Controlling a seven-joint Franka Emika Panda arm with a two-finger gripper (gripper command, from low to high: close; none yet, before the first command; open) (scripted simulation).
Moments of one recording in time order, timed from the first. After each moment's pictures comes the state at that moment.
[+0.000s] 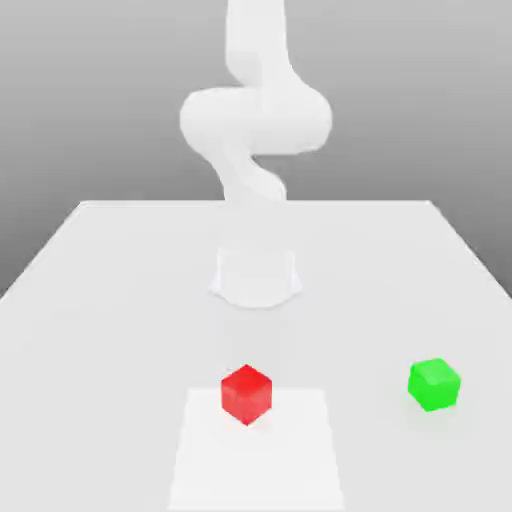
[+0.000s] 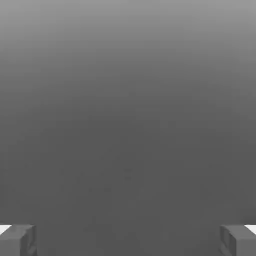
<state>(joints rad) 0.03 -0.74 -0.03 -2.36 -0.01 2.35 0.72</state>
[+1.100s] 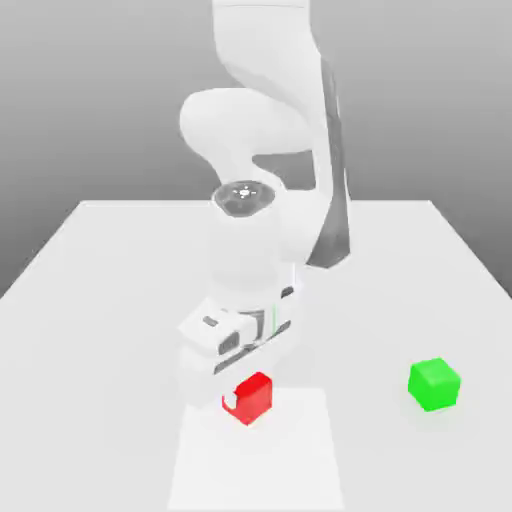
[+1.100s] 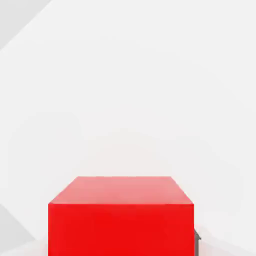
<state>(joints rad) 0.12 0.16 -0.11 -2.87 0.16 3.03 -0.17</state>
